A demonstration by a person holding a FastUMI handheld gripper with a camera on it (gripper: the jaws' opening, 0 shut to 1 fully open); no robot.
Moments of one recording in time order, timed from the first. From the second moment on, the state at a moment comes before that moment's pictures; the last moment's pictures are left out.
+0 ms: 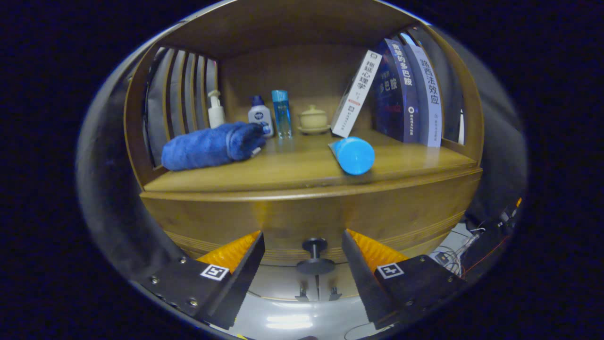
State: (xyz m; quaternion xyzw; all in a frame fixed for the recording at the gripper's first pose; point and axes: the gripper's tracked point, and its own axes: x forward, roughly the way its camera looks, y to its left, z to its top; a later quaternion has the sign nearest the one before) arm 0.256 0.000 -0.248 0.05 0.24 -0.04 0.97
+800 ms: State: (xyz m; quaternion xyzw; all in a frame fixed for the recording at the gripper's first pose) arm 0.178 -0.036 -0.008 -0.01 0.03 -0.12 0.99
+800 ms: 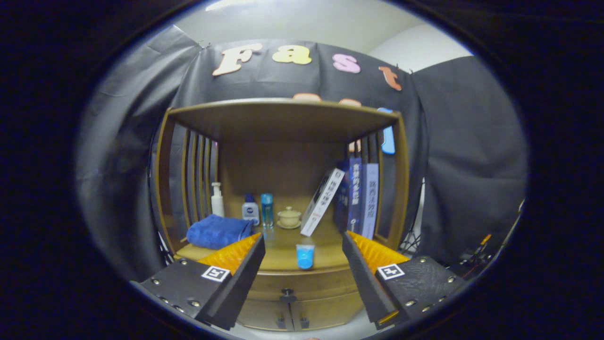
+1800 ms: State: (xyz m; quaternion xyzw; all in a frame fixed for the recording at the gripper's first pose) arm 0.033 -0.100 0.070 -0.05 -0.03 -0.21 0.98
